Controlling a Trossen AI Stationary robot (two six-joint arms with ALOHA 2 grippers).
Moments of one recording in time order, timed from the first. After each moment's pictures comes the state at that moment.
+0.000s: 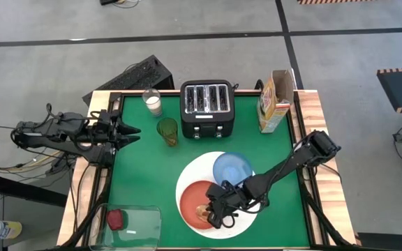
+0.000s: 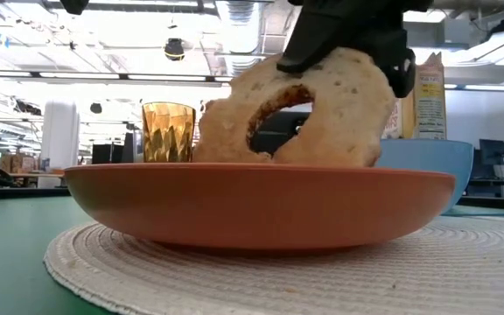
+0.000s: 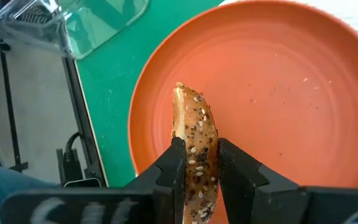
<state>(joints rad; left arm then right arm) -0.15 0.48 0.82 -0.46 -0.21 -0.38 0.51 1.89 1.36 -0.35 0.20 0.97</state>
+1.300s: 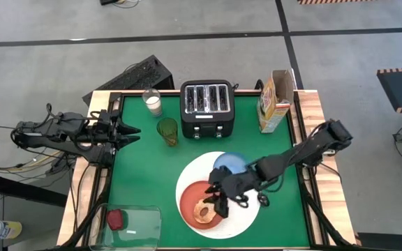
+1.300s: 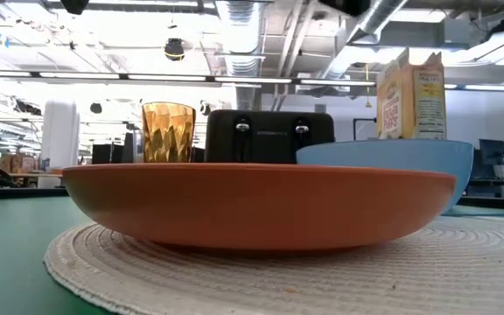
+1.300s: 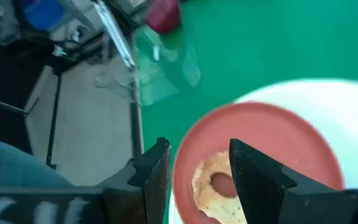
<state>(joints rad) -0.15 0.48 0.82 -0.46 -0.21 -0.36 0.44 1.68 1.39 -0.36 0.16 0.74</state>
